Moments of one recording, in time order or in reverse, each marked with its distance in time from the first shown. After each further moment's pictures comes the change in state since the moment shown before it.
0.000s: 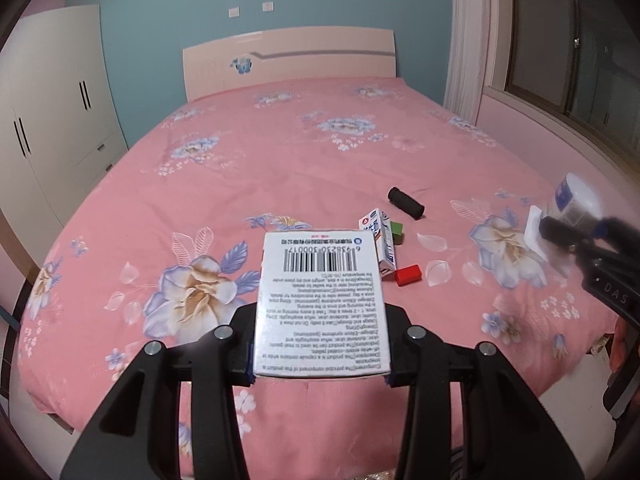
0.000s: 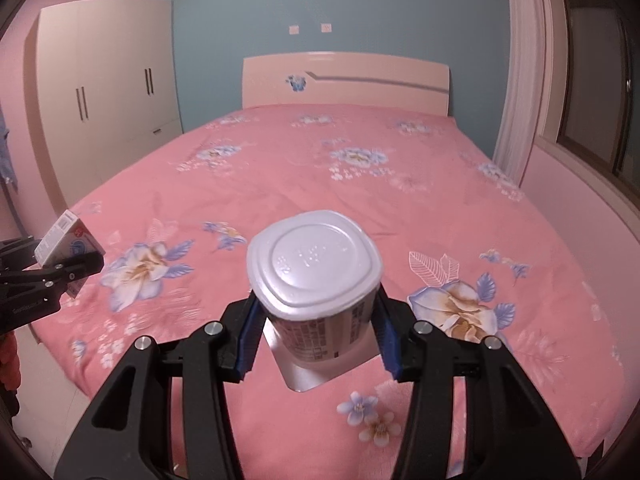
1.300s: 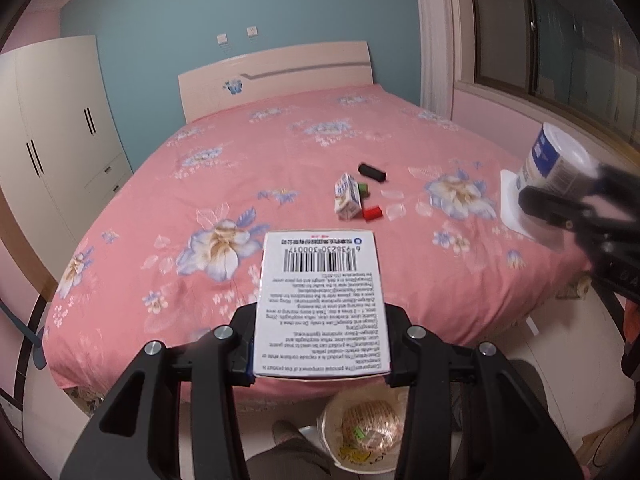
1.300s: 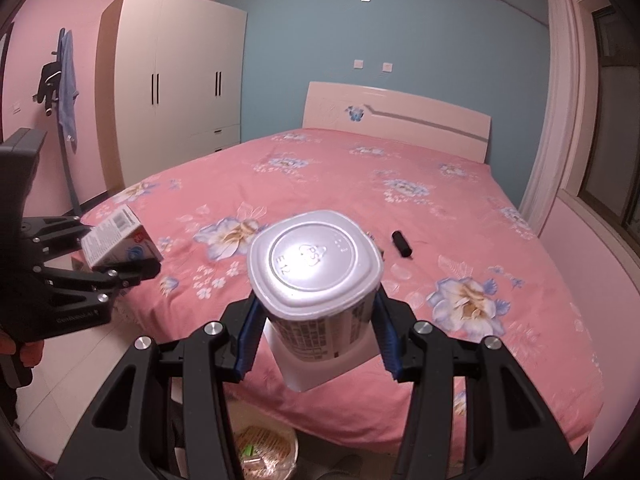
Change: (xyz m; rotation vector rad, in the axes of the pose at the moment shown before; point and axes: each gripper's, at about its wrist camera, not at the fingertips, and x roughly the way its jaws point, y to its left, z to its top) left arm -0.143 -0.026 -0.128 0.090 -0.034 -0.004; right arm -0.175 0.087 -0.078 -0.164 -0.070 0.121
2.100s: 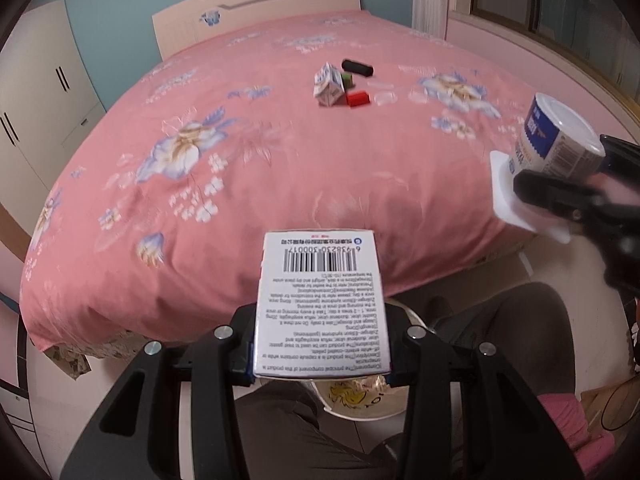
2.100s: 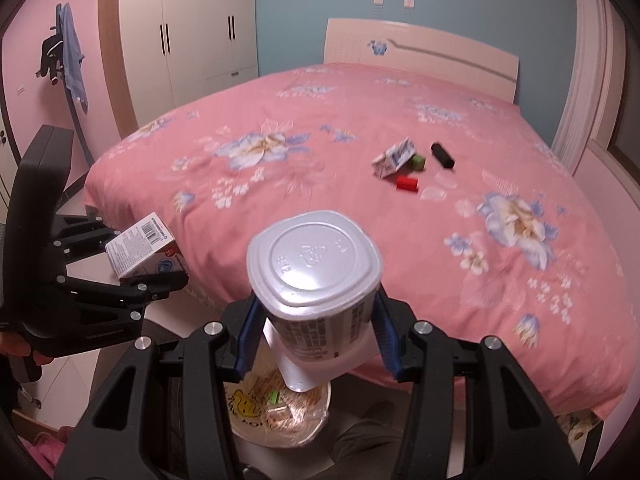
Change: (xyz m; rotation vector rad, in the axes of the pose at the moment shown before) left arm 0.074 -0.018 -0.090 0.026 0.257 -0.041; right arm 0.068 0.026 -0.099 0.026 0.231 0.098
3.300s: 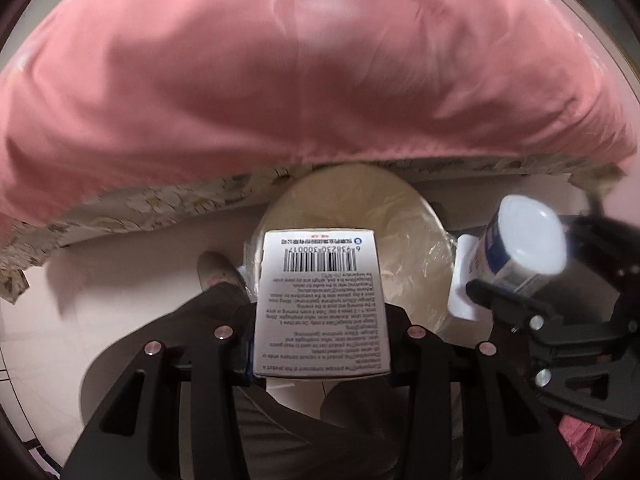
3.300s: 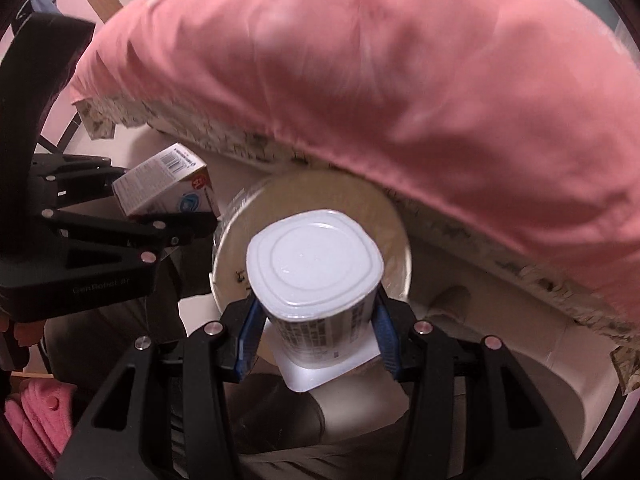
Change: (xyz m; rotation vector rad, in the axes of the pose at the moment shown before) left arm 0.170 -0.004 -0.097 -0.138 0.410 -0.136; right arm 0.181 0.035 -0.143 0.060 0.493 0.150
